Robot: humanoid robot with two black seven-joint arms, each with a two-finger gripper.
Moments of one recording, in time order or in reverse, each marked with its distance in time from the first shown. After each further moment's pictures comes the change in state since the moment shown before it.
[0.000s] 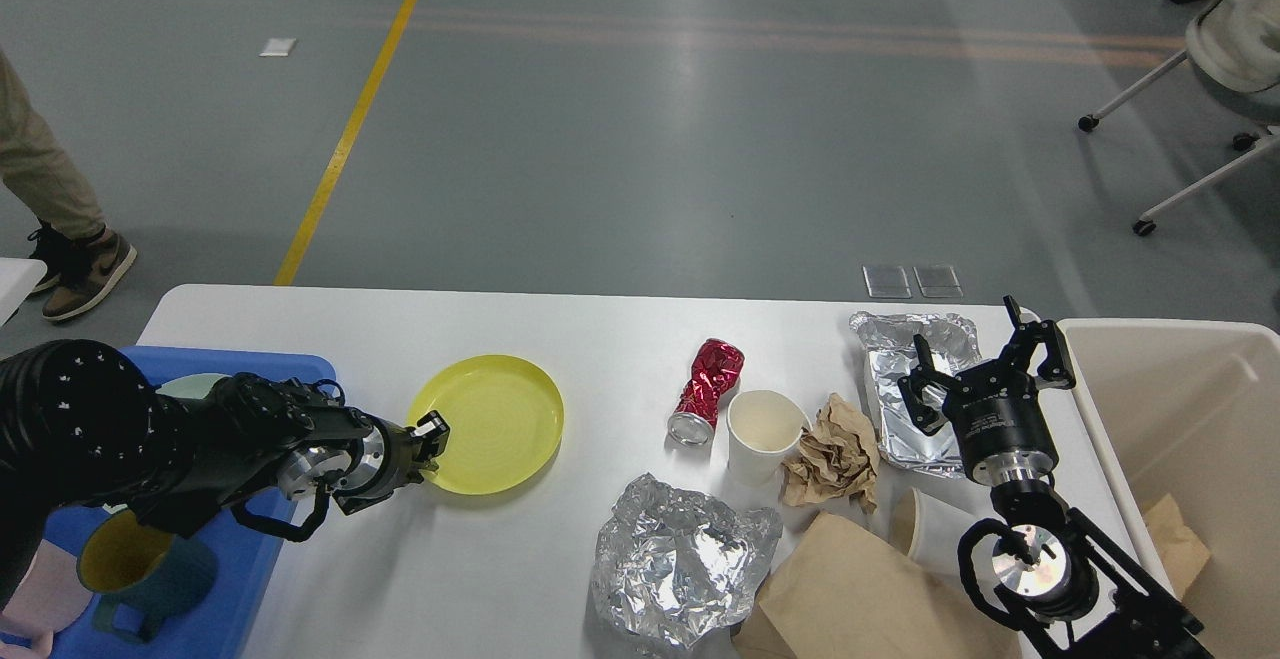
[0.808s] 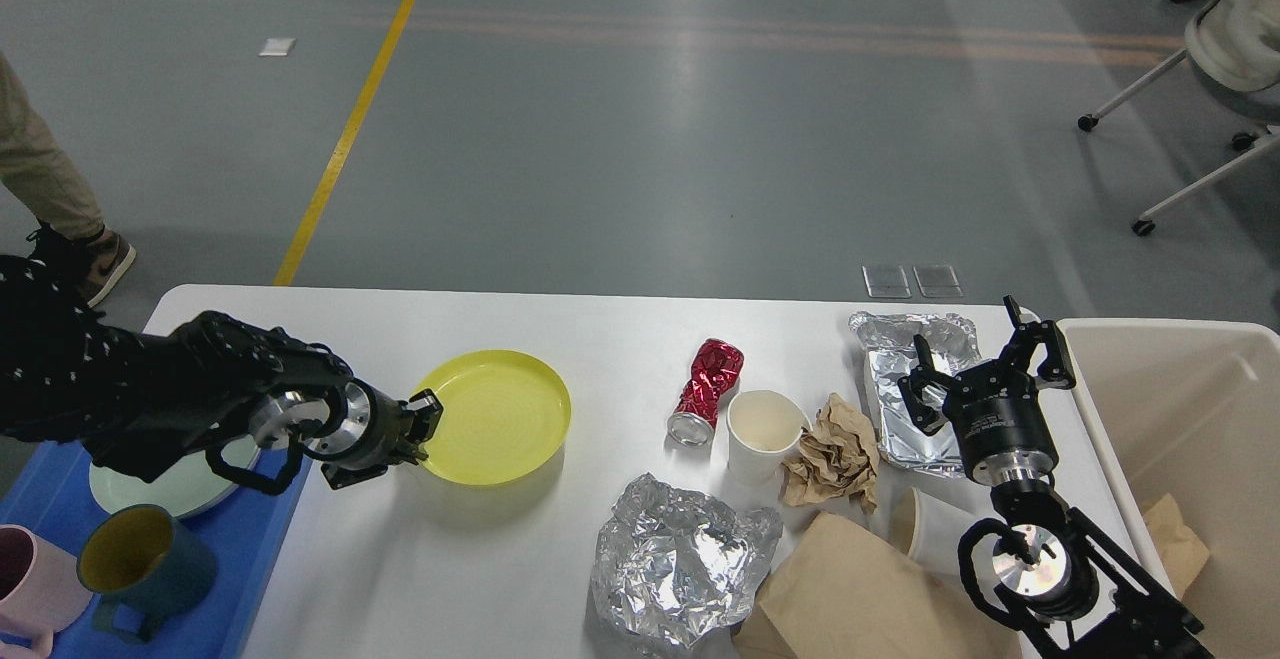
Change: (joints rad) left arm -0.213 0.079 0.031 -0.184 0.003 -0.102 0.070; right arm 0.000 0.000 0.000 0.000 0.000 0.000 0.000
